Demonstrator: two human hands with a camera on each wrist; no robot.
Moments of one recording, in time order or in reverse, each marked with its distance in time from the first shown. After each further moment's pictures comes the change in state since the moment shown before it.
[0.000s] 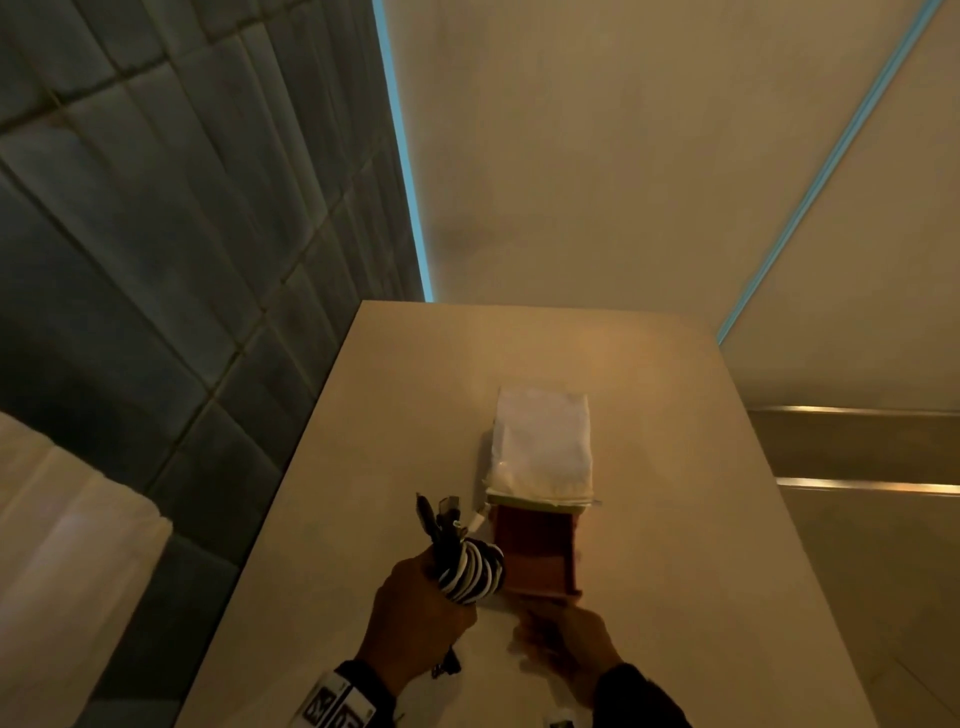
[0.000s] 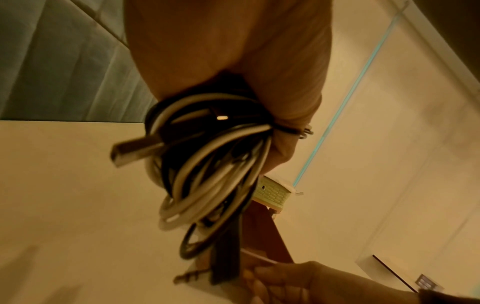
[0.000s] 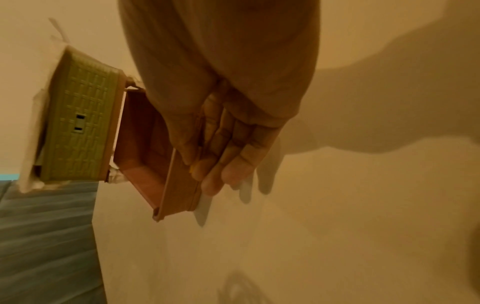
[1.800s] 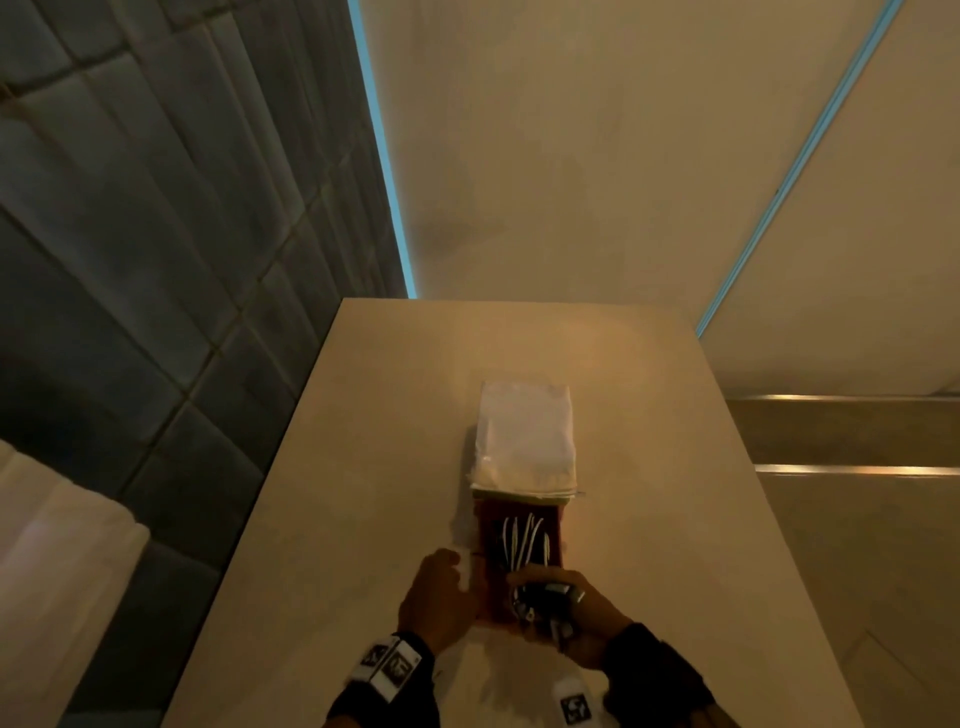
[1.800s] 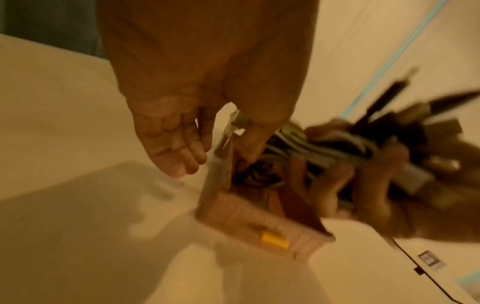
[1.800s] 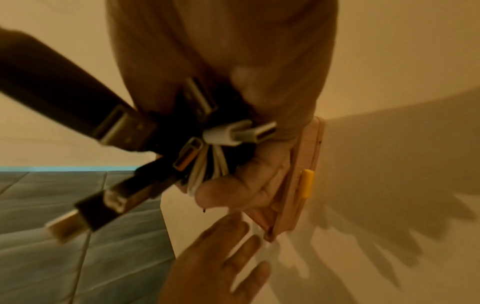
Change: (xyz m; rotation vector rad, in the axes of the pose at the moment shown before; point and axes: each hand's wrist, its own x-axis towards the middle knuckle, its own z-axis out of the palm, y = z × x) left_hand 0.056 -0.073 0.048 0.393 -0.036 -0.293; right_hand -0.064 -0.050 0.009 0.041 -0.237 -0.031
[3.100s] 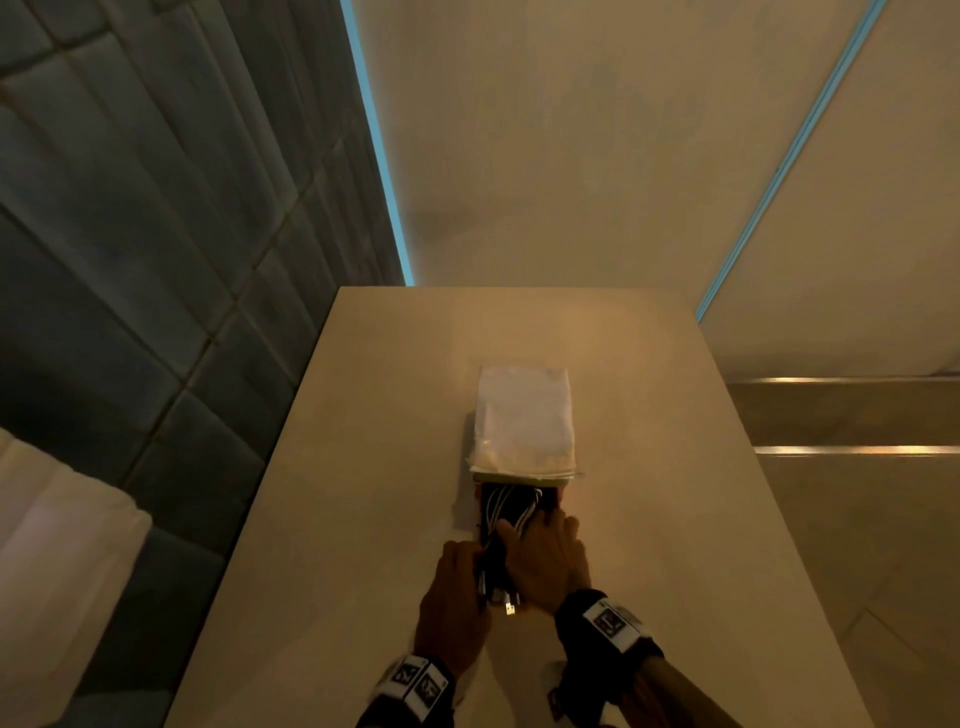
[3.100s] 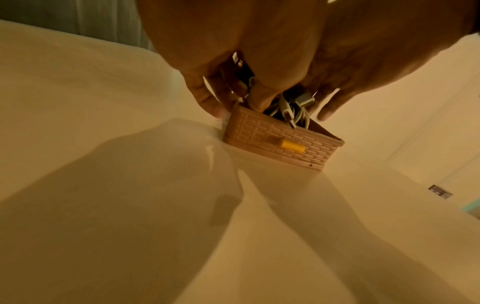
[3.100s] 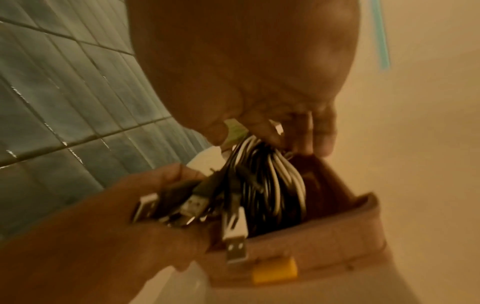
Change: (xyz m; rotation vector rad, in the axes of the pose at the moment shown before) left_hand -0.021 -0.022 0.039 -0.013 0.207 0.442; right_hand 0.041 0.005 0.016 -1.228 0.521 -0.434
